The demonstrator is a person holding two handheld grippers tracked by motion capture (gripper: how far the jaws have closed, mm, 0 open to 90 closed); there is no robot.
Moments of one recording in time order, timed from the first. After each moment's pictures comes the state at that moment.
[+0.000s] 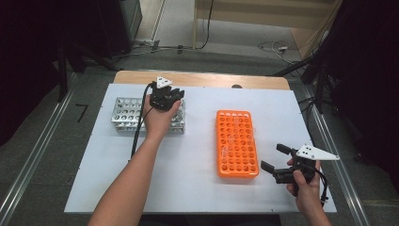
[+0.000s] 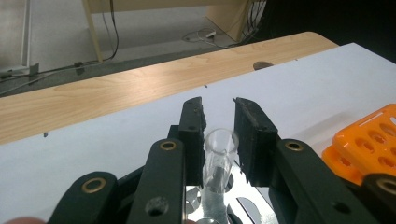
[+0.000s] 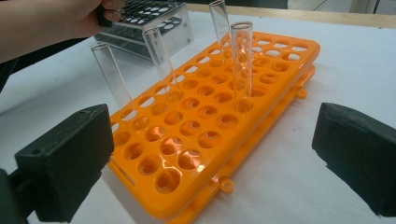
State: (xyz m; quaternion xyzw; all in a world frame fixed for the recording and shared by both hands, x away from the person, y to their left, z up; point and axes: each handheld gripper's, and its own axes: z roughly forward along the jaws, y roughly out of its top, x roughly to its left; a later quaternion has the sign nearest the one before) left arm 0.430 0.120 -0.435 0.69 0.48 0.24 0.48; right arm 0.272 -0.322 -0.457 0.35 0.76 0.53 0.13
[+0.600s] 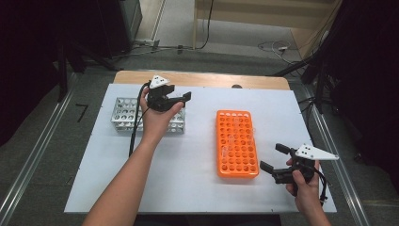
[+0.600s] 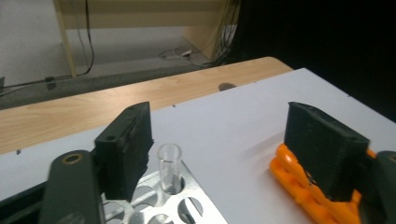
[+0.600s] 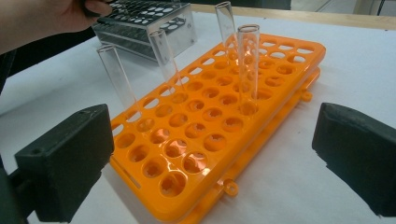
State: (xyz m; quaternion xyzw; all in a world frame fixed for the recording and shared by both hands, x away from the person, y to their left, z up) left arm 0.399 0.122 -0.406 0.68 0.45 0.22 0.54; right arm 0.271 -0.319 -0.455 0.35 0.77 0.53 0.12
